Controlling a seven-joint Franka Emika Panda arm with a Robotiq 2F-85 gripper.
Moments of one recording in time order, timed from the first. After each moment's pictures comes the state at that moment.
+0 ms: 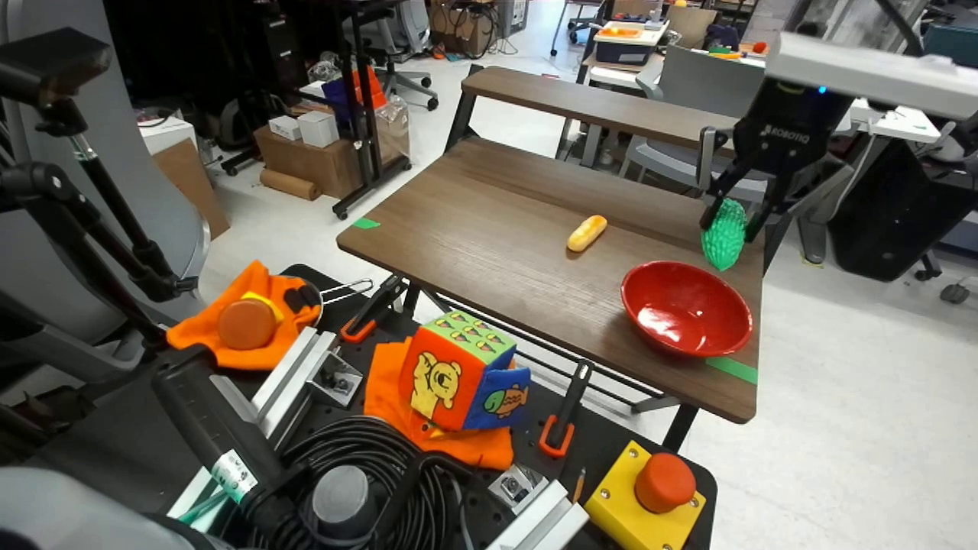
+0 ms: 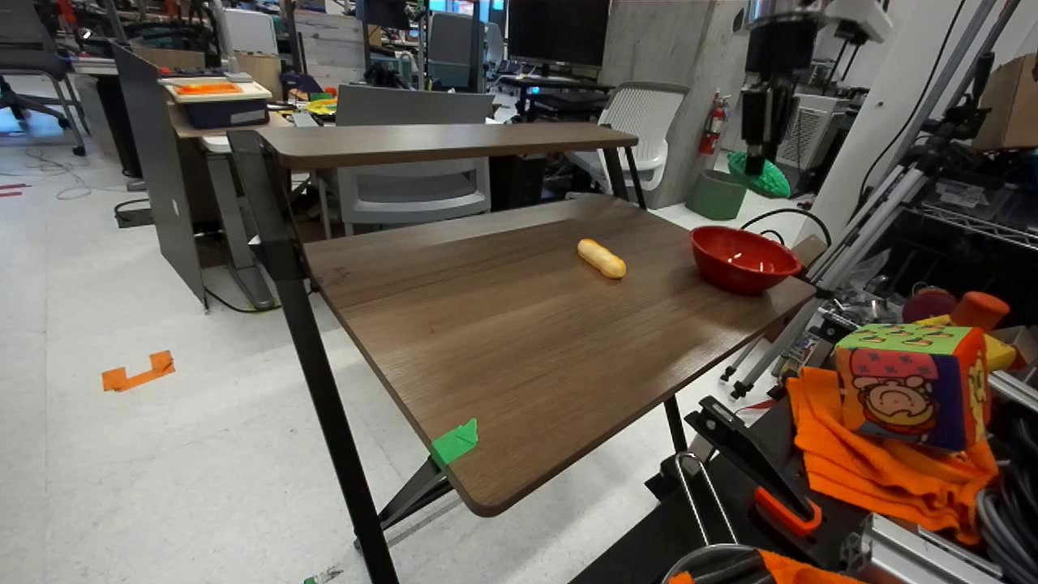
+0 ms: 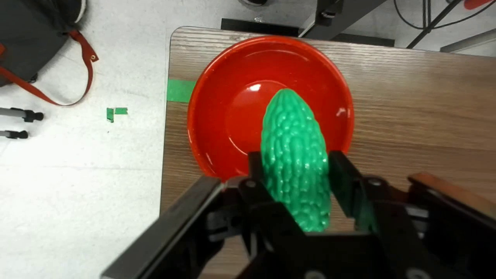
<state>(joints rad) -0.25 0.44 -0.08 -1.85 -0.05 2.05 -0.46</state>
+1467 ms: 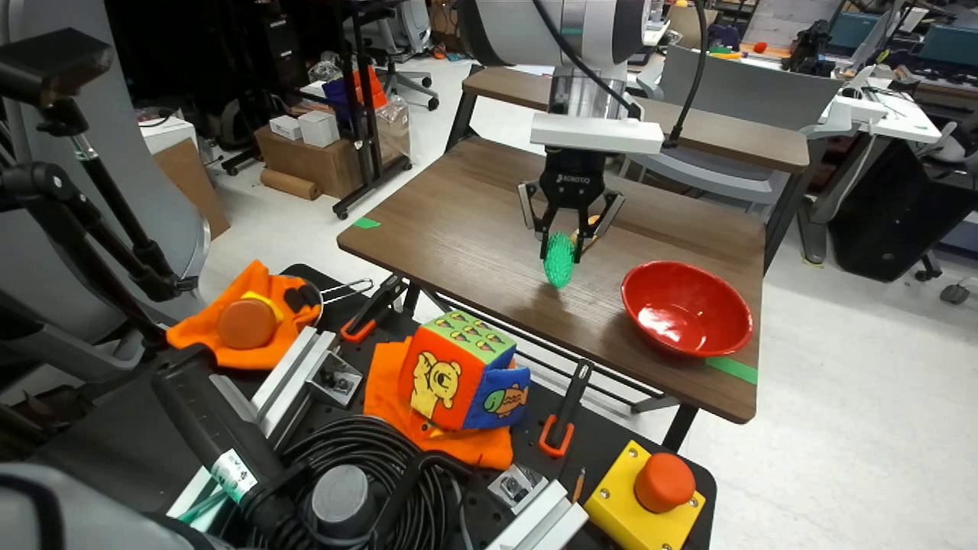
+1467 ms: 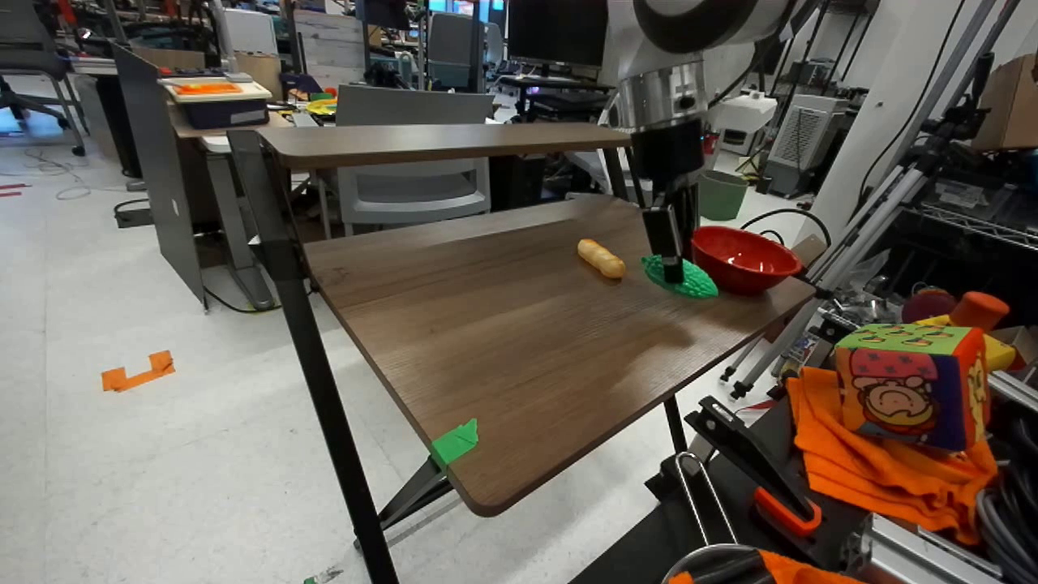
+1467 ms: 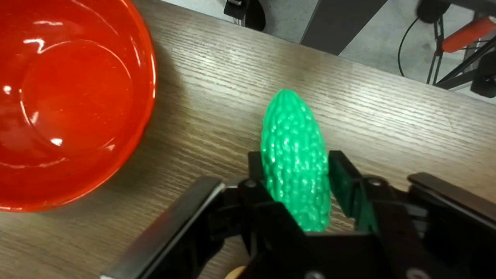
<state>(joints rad) 0.01 0.57 0.01 -1.97 -0.22 2.18 -0.21</state>
